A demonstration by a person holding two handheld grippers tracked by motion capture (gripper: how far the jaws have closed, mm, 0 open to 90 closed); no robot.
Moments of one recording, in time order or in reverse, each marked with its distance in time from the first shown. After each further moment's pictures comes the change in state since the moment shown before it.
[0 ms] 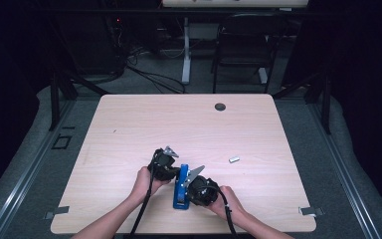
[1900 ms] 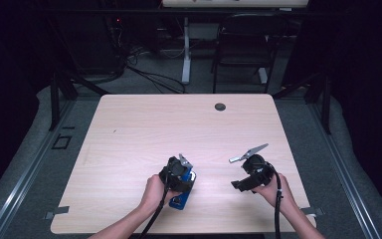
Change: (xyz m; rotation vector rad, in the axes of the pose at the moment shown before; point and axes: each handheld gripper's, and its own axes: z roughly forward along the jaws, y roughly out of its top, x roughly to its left) left arm -0.054 0.007 0.006 0.071 0.148 0.063; right arm -0.091 -0.083 -0.096 0.027 -0.151 0.348
